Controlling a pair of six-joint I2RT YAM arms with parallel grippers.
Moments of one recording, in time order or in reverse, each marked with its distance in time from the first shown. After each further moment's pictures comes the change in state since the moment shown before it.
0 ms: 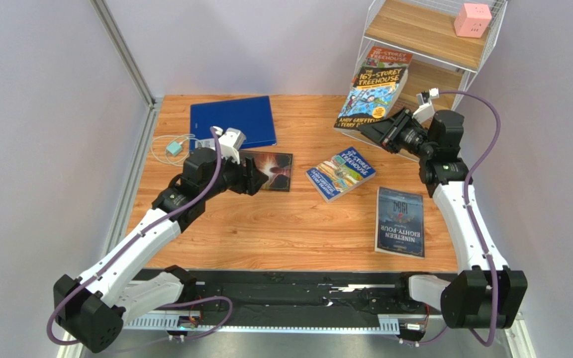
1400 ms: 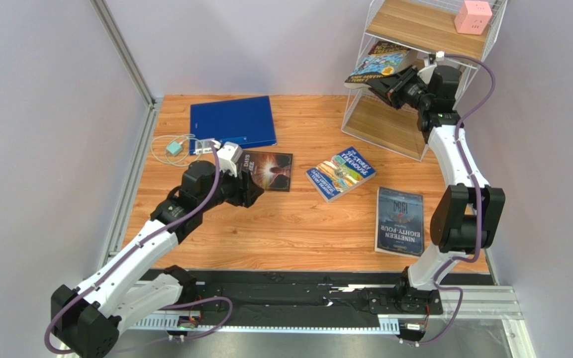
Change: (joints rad) left arm 0.000 -0.086 -0.124 -0.001 -0.006 0.000; right arm -0.085 0.528 0.444 0.121 0.009 0.156
